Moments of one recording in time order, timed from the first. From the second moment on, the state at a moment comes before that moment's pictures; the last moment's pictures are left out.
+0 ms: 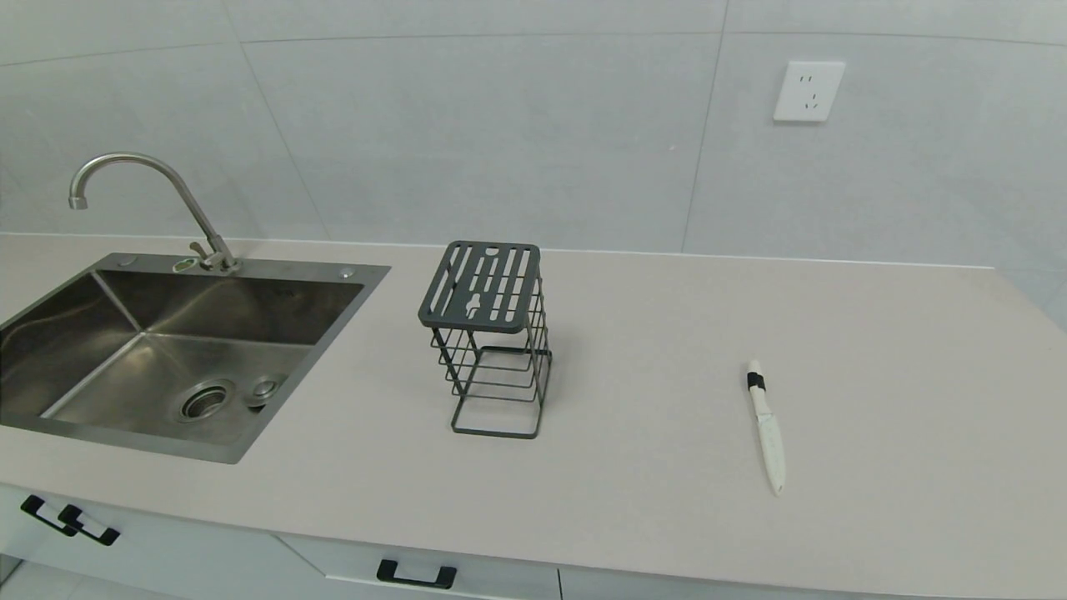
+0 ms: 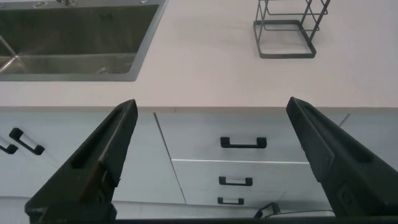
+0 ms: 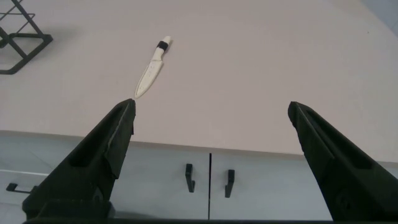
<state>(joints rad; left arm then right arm) 0.00 0.00 0.00 0.00 -0.05 0.04 0.00 0.00 0.00 0.00 0.00 0.01</state>
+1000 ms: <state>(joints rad) 0.00 0.00 0.00 0.00 -0.05 0.04 0.00 0.00 0.00 0.00 0.00 0.01</state>
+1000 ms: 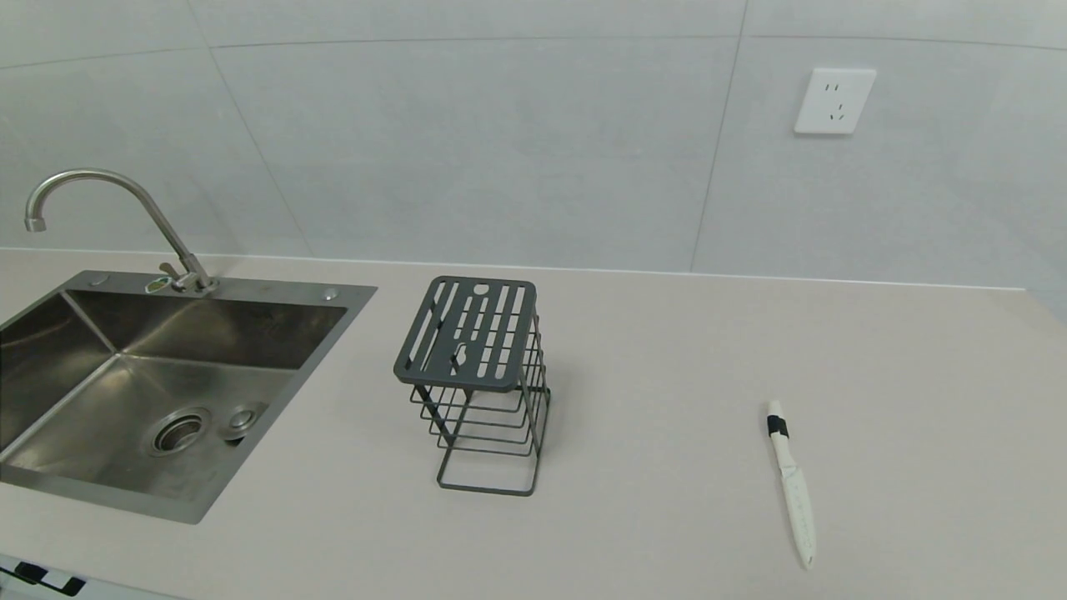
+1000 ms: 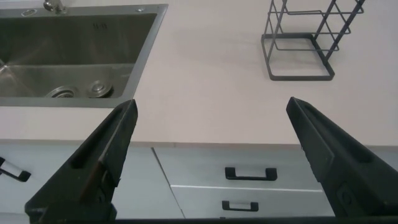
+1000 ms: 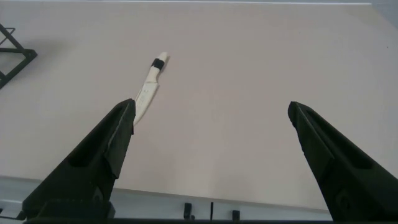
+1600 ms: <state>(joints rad) 0.00 0.00 0.00 0.00 -0.05 0.04 0.00 0.00 0.00 0.00 0.00 0.01</state>
